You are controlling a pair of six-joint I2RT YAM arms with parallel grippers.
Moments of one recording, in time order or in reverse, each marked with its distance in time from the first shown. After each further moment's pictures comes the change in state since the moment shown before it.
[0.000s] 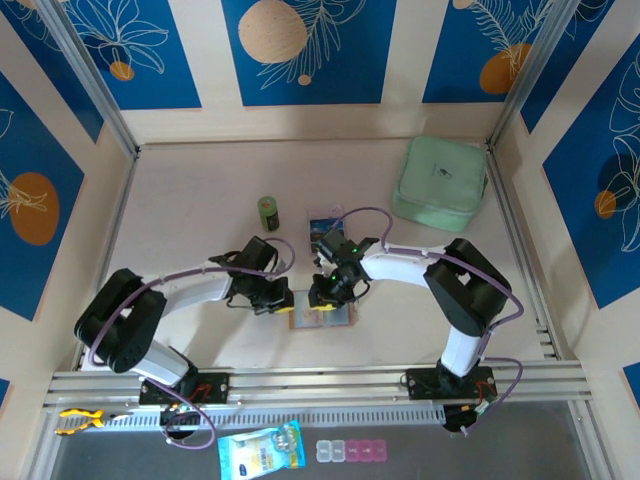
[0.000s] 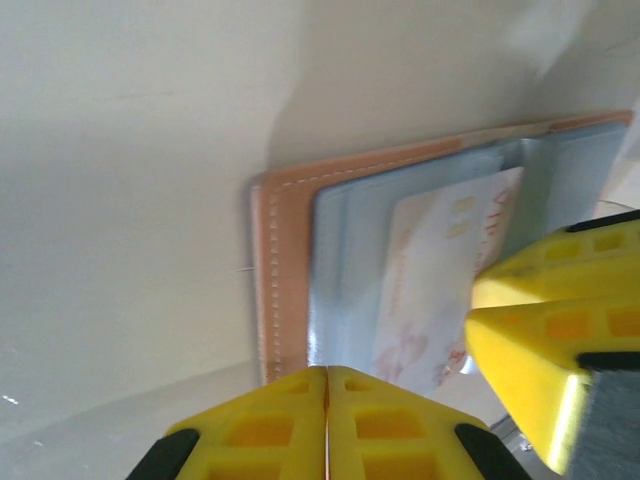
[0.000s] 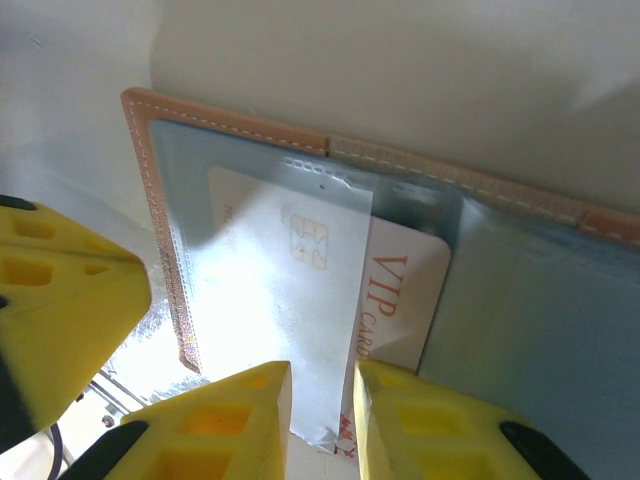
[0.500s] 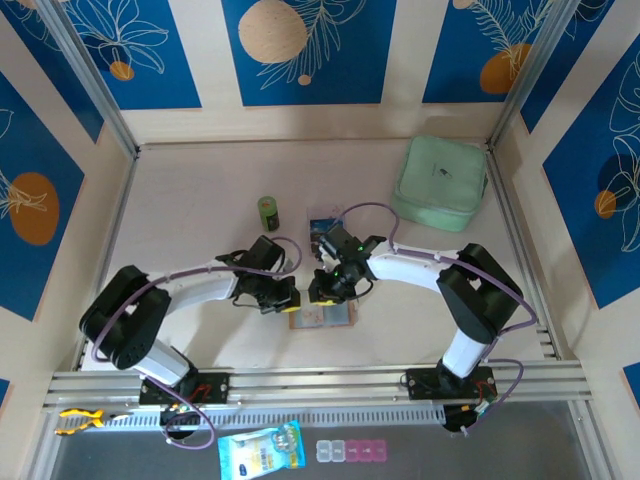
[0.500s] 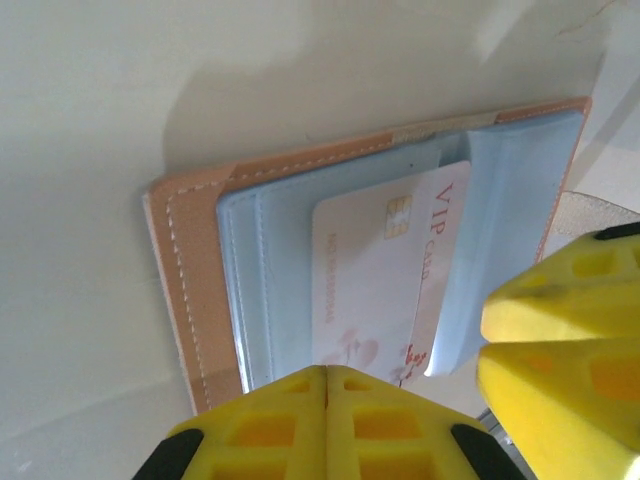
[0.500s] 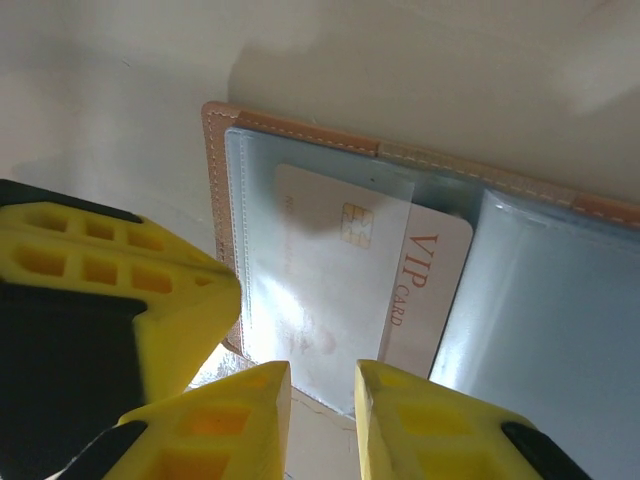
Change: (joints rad) left arm -0.051 0.041 0.026 0.034 0.012 -0.022; right arm -0.010 -0.067 -0.007 0.002 0.007 0.005
